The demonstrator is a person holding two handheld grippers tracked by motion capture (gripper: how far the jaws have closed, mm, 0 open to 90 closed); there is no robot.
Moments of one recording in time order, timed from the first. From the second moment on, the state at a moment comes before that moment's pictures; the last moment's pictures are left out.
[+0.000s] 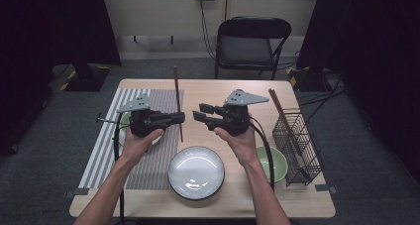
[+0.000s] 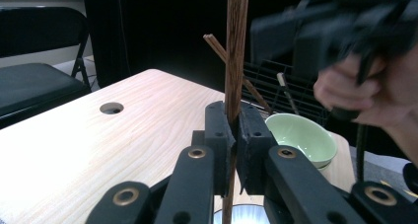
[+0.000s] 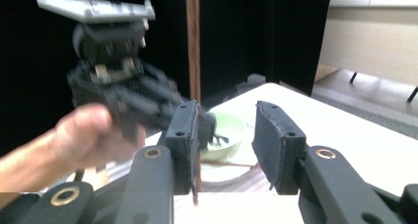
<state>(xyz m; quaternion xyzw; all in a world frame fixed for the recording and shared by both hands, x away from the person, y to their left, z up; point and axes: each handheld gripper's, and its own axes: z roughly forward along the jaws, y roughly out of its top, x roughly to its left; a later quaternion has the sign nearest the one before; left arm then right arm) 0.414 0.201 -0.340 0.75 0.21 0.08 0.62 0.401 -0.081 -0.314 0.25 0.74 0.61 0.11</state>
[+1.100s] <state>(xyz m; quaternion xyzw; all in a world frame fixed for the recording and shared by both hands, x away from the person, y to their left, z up) 0.410 0.176 -0.325 0.75 0.19 0.07 0.63 0.404 -0.050 -0.362 0.23 0.76 0.60 0.06</state>
